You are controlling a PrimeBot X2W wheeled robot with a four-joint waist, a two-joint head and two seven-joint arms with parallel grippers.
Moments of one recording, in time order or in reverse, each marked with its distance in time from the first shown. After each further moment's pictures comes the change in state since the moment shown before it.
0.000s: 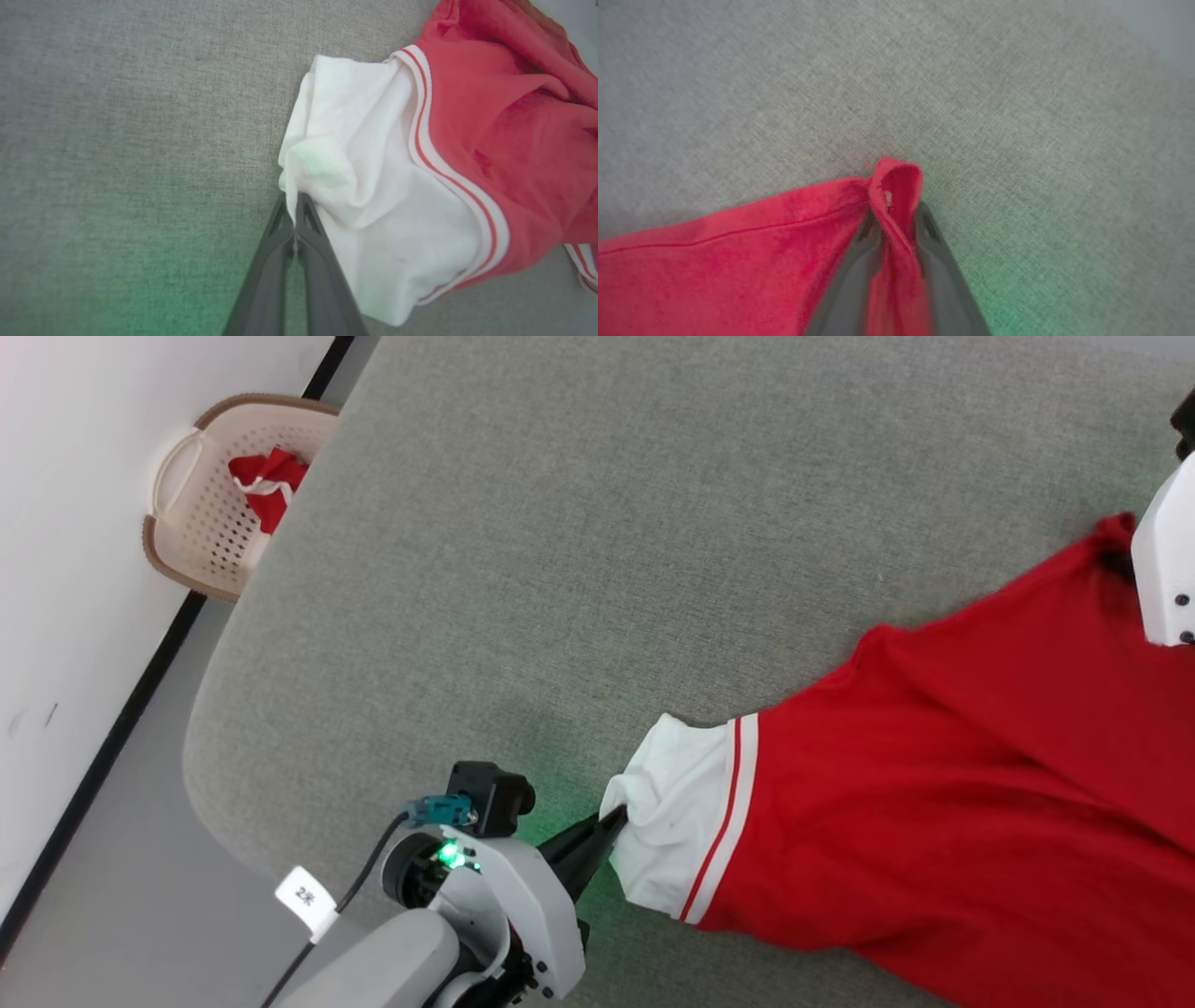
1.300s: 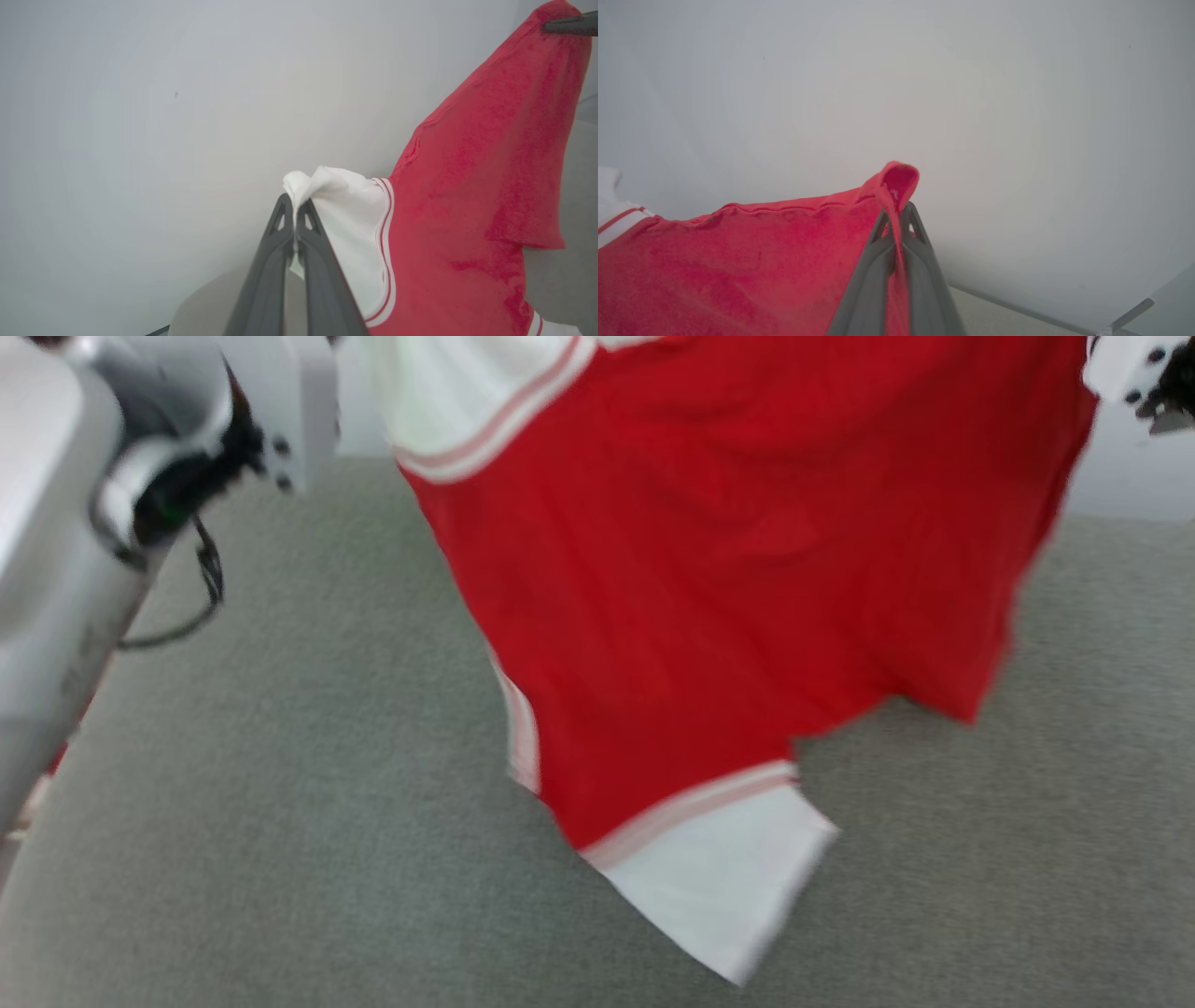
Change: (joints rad) left arm -0.762 0.241 0.106 0.072 0.088 -0.085 0.393; right arm -0.259 0.207 -0.133 0.133 0.061 0.000 -0.419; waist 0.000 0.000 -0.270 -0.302
